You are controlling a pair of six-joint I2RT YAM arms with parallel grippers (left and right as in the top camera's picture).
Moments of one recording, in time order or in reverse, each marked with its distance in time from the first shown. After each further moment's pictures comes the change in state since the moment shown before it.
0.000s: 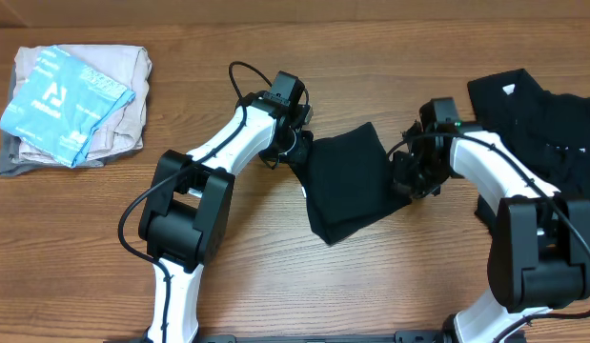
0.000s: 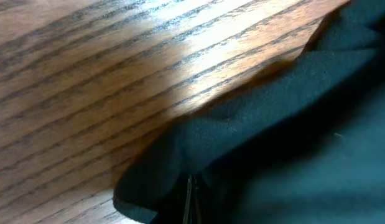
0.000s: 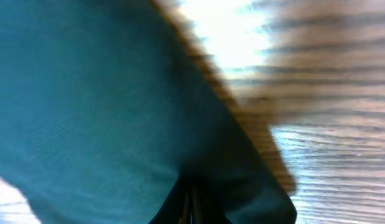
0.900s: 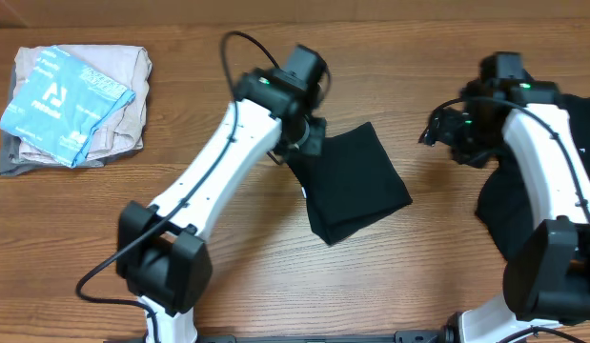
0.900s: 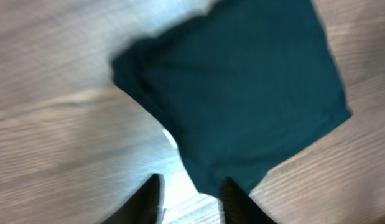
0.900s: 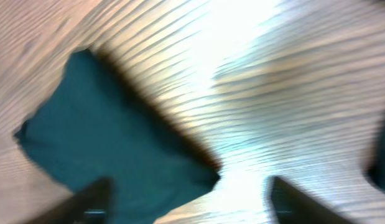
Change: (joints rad) left arm -0.139 -0.229 0.195 -0.420 -0.115 -0.186; right arm -0.204 -0.060 0.356 -0.304 0.082 0.035
